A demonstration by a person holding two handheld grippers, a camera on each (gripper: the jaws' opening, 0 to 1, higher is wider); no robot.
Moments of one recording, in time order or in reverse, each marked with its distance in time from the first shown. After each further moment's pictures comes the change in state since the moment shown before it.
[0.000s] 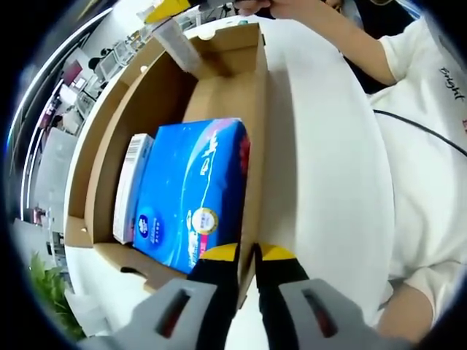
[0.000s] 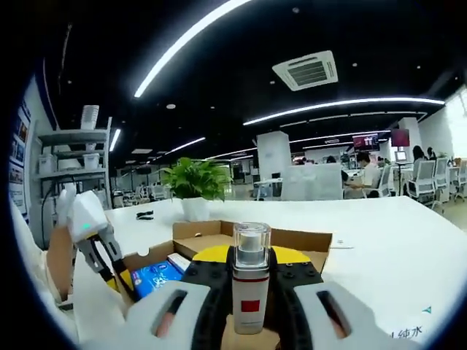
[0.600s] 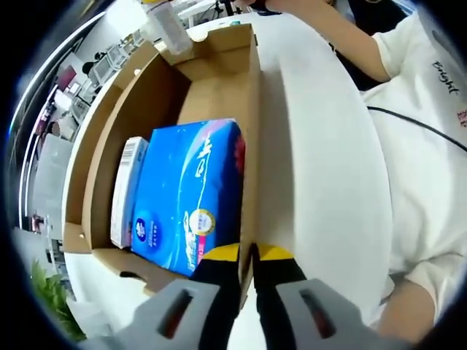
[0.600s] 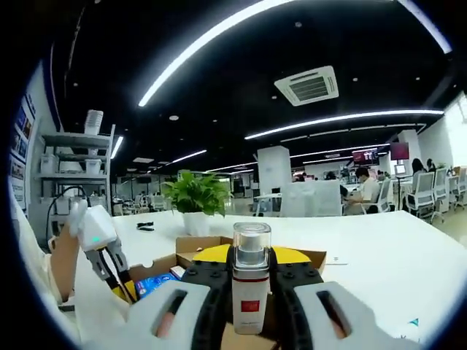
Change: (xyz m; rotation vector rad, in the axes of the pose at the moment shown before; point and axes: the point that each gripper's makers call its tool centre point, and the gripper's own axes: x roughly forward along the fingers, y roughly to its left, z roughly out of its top) left arm 0.000 -0.001 0.000 0.039 0.000 -0.025; right arm -0.019 0.002 0.032 -0.025 -0.096 0.001
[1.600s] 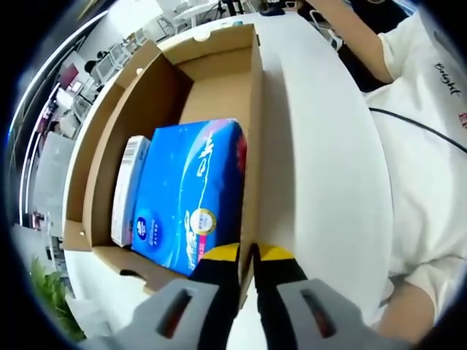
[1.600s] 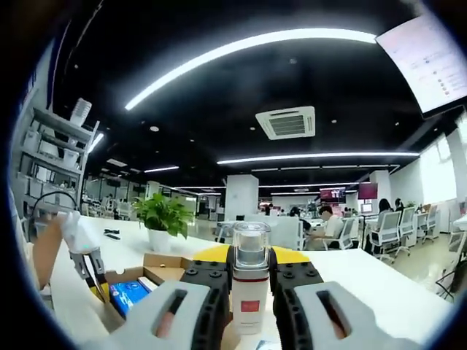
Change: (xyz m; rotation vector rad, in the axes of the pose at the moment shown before) left arm -0.001 0.000 -0.001 -0.018 -0.001 0.007; right arm -0.075 -0.052 0.061 -0.130 -0.165 -0.218
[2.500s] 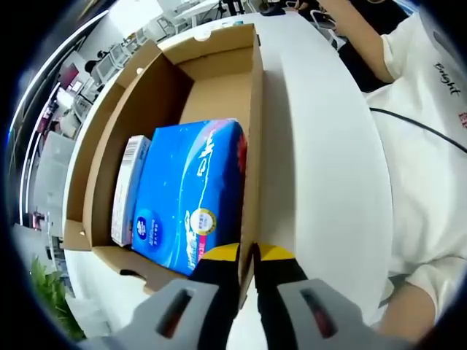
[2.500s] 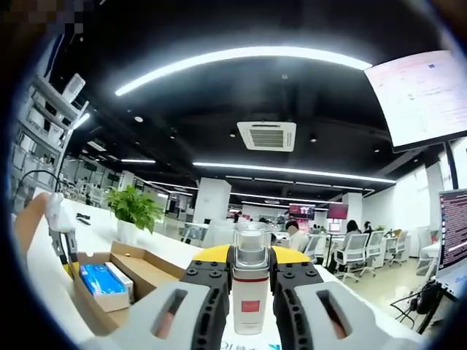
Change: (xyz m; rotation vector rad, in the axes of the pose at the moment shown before) left arm 0.001 0.000 0.000 -0.002 0.003 0.001; right arm -0.045 -0.064 0.019 -0.143 -0.039 -0.167
